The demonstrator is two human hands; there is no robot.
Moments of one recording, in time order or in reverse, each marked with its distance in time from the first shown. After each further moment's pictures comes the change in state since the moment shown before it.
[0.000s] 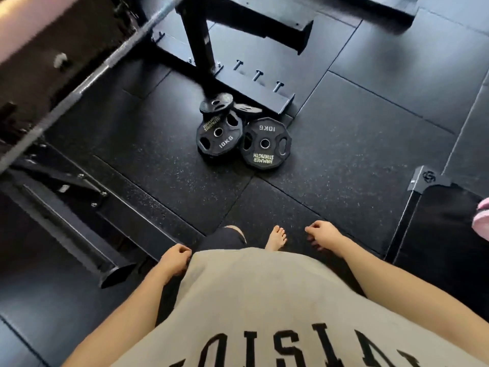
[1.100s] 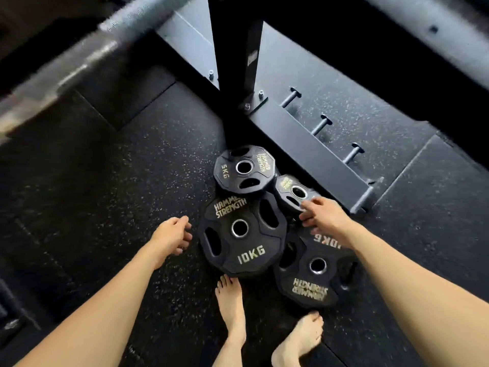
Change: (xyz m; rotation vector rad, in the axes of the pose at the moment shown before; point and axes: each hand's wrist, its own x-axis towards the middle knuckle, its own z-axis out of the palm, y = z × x) left_hand 0.623 0.398 -0.249 -0.445 0.003 -0.170; right_hand 0.596 -0.570 -0.017 0.130 -0.076 -0.029
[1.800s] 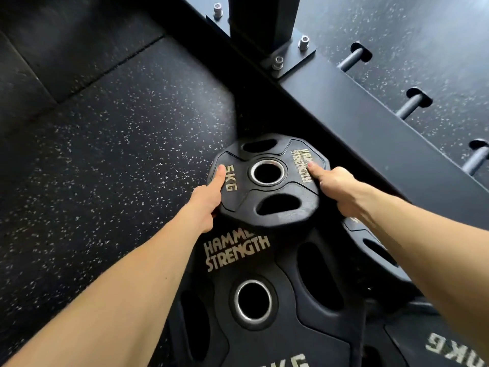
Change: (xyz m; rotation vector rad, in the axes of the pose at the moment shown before) left_hand 0.346 0.046 0.140 -0.482 -0.059 0.060; right_hand 0.355 -0.001 0.101 0.040 0.128 -0.069
